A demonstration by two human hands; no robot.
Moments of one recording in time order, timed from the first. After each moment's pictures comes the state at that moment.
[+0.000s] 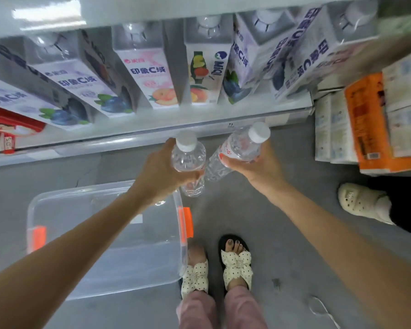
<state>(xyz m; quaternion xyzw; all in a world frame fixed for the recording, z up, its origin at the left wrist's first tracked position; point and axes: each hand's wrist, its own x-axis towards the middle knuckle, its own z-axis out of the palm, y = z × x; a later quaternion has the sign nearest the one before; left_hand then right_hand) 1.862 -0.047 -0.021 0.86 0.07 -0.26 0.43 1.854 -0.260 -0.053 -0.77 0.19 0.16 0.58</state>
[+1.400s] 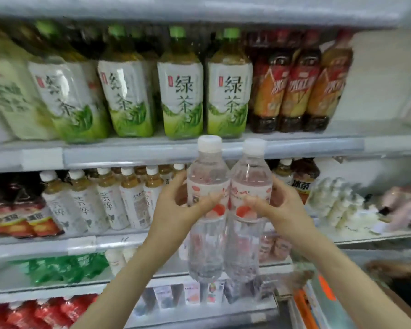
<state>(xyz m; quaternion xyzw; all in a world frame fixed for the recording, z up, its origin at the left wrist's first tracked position) 1.833 -0.032 0.667 0.71 -0.12 0.11 0.69 1.846 -0.227 0.661 -0.74 -0.15 -0.05 0.66</state>
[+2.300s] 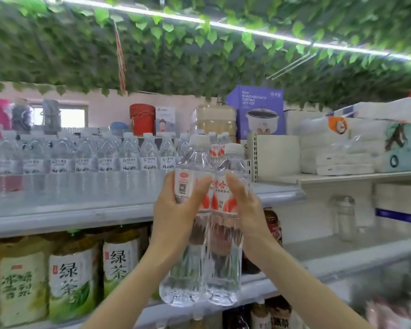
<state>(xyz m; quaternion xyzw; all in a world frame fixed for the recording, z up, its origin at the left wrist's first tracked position) 1.818 -0.056 0.935 0.64 -0.28 0.31 0.65 1.830 -0.183 0.925 -0.60 -0.19 -0.25 0.74</state>
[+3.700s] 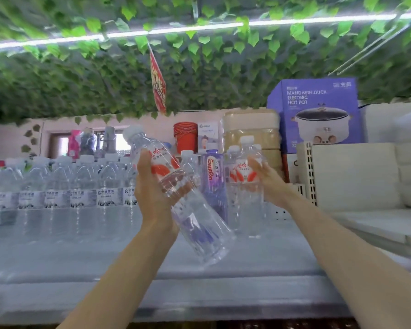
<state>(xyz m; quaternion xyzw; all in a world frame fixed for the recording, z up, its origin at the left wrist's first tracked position) 2.060 -0.134 1.026 0.40 -0.15 0.40 0.81 2.198 -0.329 1.046 -0.70 -0.32 -0.15 0.62</state>
